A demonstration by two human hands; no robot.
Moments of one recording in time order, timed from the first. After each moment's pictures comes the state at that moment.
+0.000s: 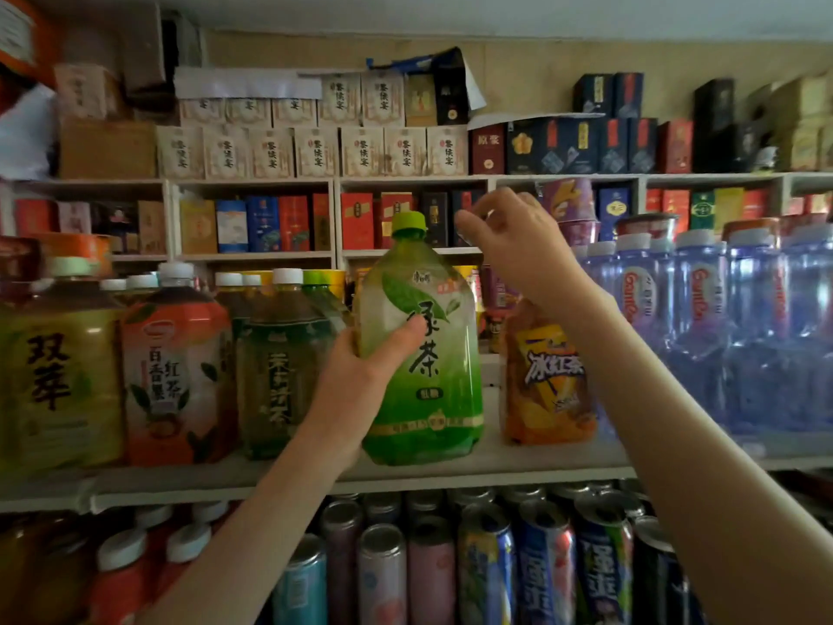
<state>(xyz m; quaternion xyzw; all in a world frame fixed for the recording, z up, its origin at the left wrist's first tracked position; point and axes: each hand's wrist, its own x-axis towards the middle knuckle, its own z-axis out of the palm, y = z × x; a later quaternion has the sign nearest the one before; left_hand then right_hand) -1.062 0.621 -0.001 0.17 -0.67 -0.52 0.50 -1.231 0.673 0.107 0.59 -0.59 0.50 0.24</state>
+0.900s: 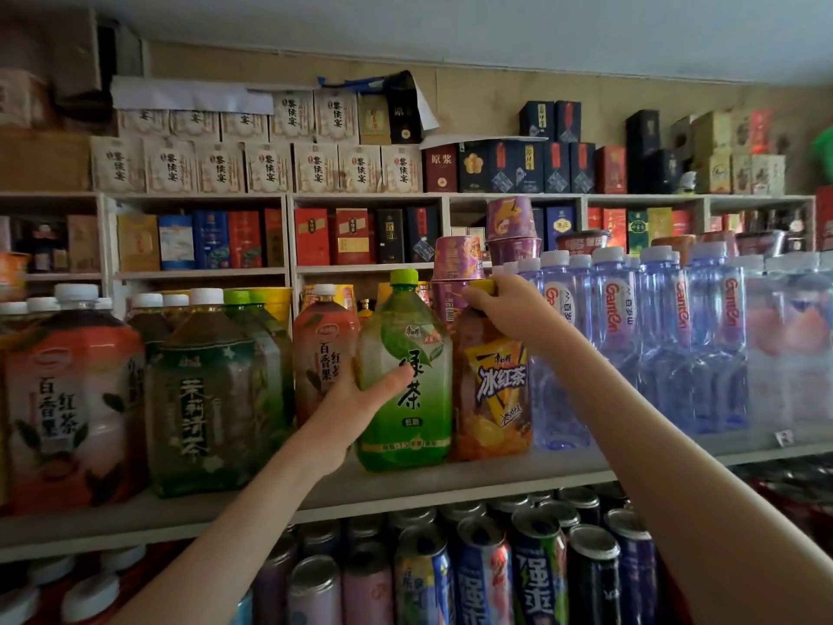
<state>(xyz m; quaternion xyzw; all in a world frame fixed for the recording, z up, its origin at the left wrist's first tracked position) -1.139 0.580 -0.020 0.17 -0.71 -0.54 0.42 -1.327 0.674 0.074 0.53 -0.67 0.51 0.07</state>
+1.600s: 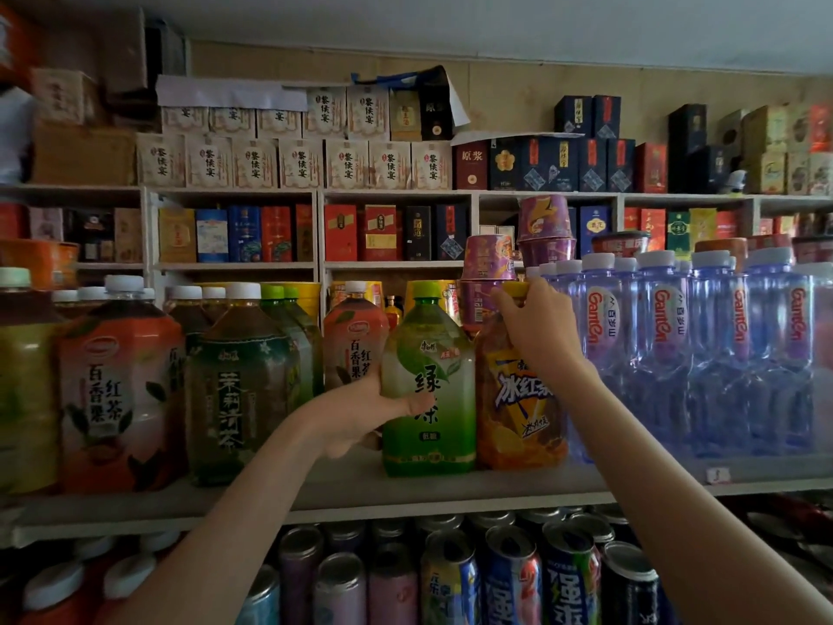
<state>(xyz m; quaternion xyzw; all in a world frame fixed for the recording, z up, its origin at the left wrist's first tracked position) -1.116 0.572 0.002 0.27 -0.78 -0.51 0.22 -1.308 0.656 0.056 0.43 -0.69 0.55 0.21</state>
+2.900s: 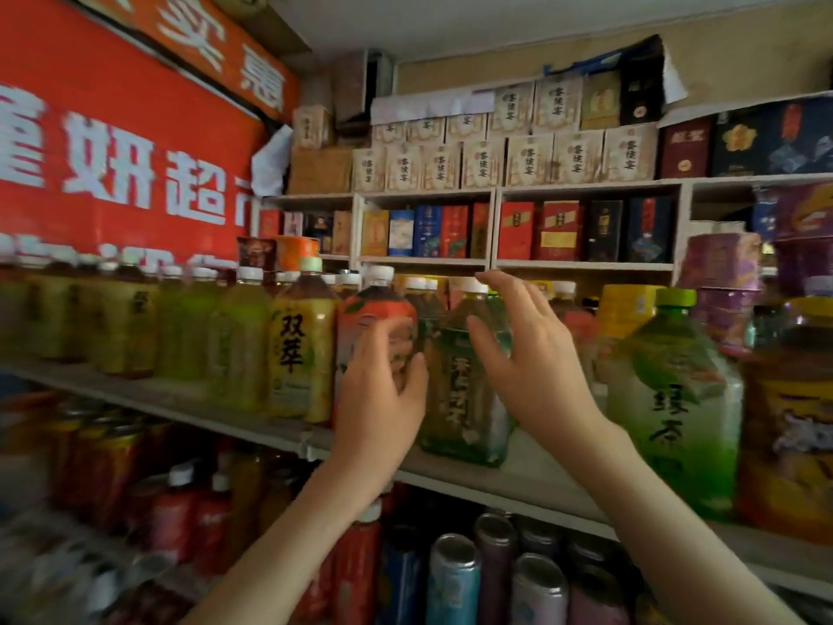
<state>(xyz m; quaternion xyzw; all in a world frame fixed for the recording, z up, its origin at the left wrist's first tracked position) -0.955 0.601 -0.017 0.32 -0.66 0.00 0.68 -1.094 0.627 0.032 0.71 -0.41 0.53 0.18</state>
